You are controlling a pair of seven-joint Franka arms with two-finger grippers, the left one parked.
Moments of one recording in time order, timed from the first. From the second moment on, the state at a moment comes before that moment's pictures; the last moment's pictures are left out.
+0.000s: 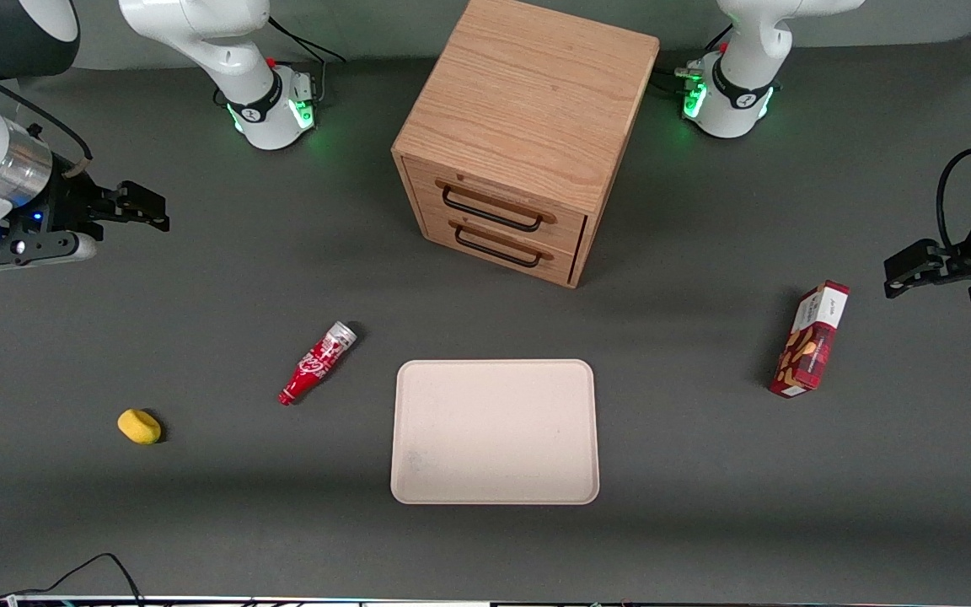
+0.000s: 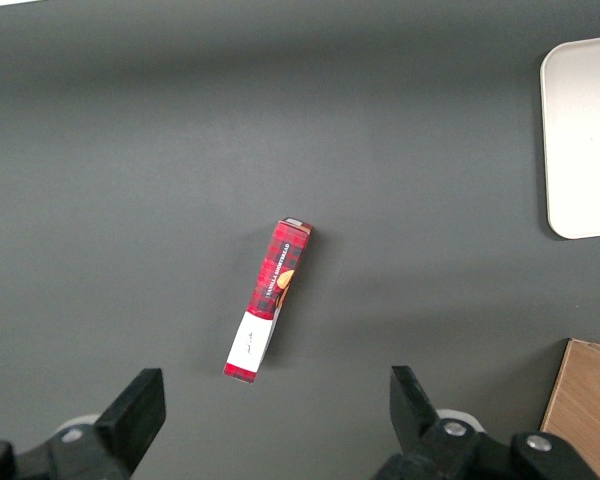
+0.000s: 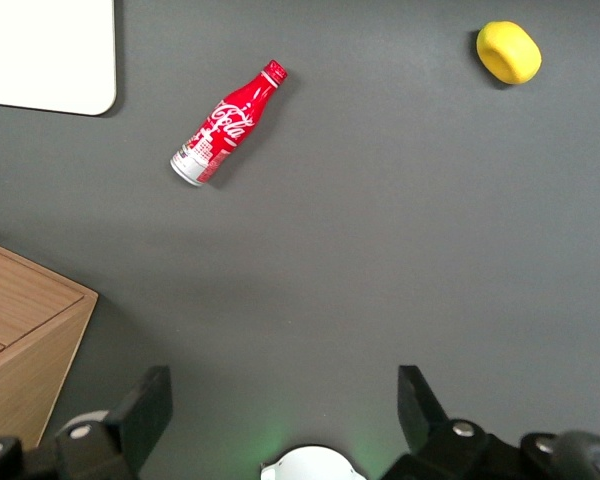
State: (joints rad) arm 0.03 -0.05 0.05 -1.71 0.02 1.52 -0.01
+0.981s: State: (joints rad) arm 0.03 0.09 0.14 -1.68 0.04 1.59 0.40
